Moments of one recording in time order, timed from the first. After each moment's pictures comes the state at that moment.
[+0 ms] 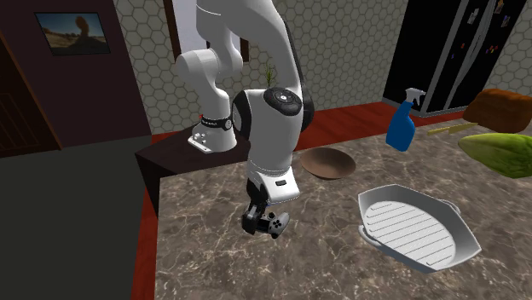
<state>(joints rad) -0.29 0.37 -0.31 -2.23 0.00 2.43 -0.79</state>
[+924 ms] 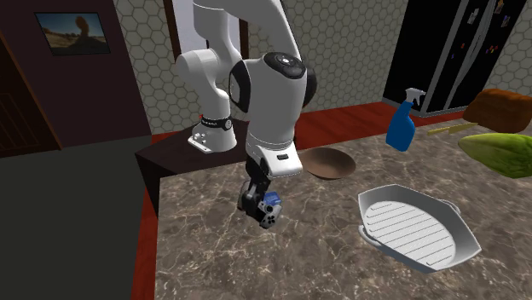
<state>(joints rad) -0.28 0.24 -0.33 -2.22 -0.05 2.30 -0.77</state>
